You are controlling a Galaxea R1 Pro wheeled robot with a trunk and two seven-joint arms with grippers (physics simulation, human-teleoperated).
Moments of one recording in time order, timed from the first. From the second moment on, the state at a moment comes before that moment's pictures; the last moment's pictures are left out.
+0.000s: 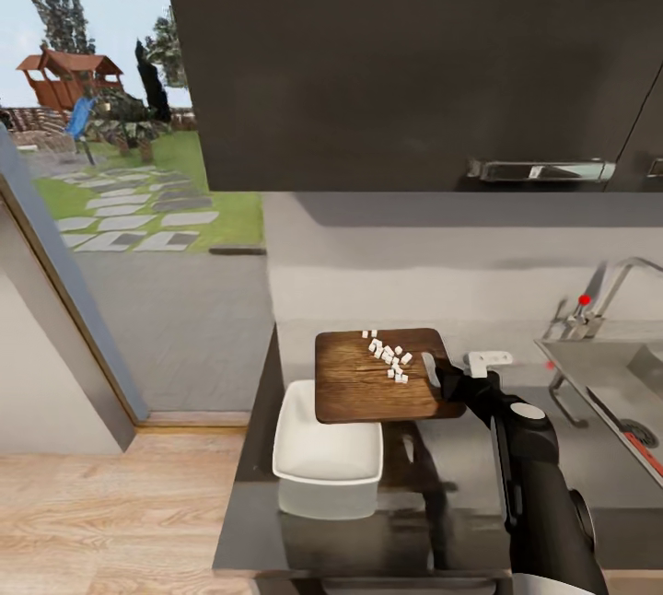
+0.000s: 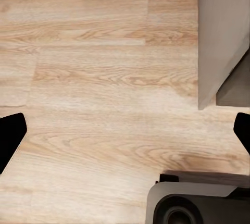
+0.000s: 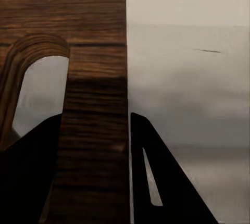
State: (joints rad) left arm -0.03 0.06 -0.72 -0.11 0.65 -0.79 0.27; right arm -0.43 0.17 -0.30 -1.54 0.42 0.62 0.40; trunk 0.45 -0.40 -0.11
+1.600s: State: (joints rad) left arm -0.03 0.06 -0.72 -0.11 0.65 -0.79 0.26; right arm -0.43 0.17 -0.27 -1.54 0.42 0.48 0.40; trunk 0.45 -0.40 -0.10
